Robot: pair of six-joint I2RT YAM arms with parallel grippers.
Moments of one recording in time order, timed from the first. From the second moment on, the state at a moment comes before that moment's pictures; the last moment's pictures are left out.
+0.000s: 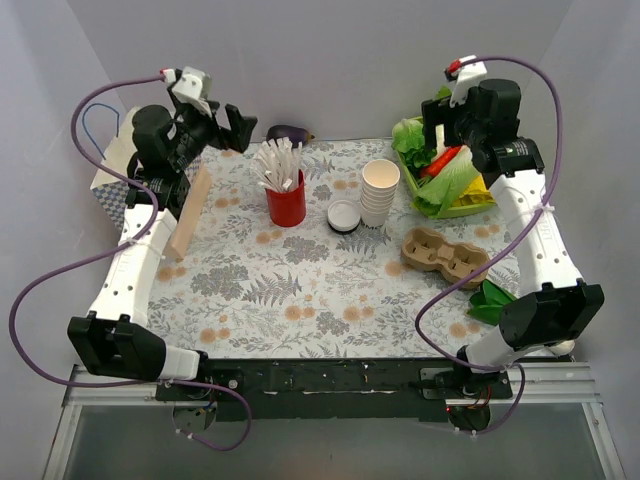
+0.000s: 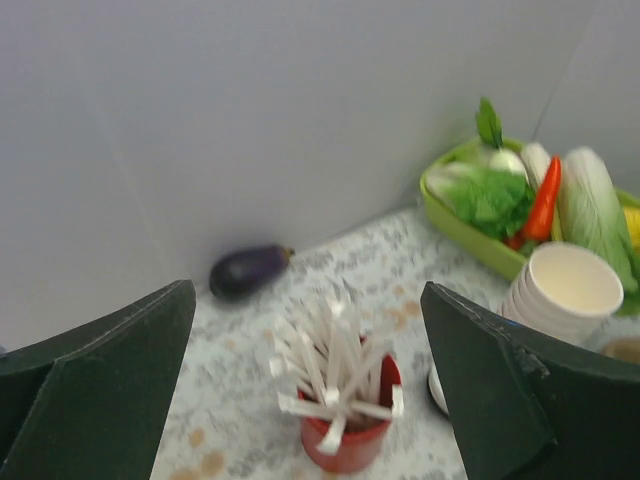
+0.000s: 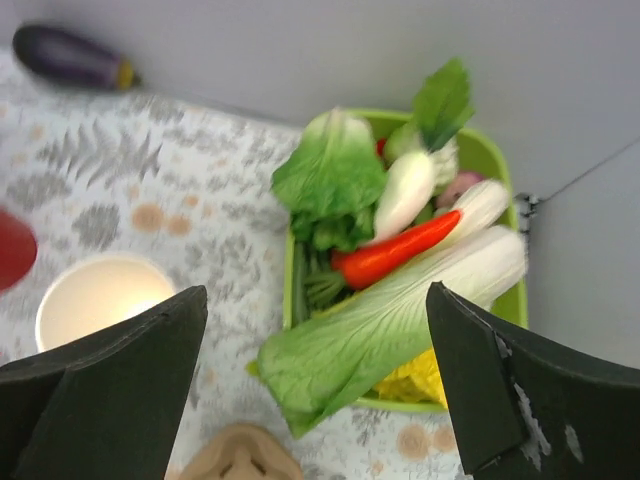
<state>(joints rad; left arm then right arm) -0.12 1.37 1.50 0.01 0.38 -0.04 0.18 1.55 1.79 -0.52 -0.01 -0.14</state>
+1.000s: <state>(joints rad) -0.15 1.24 1.25 -0.23 0.57 -0.07 0.28 1.76 1.93 -1.04 -0.73 -0.80</state>
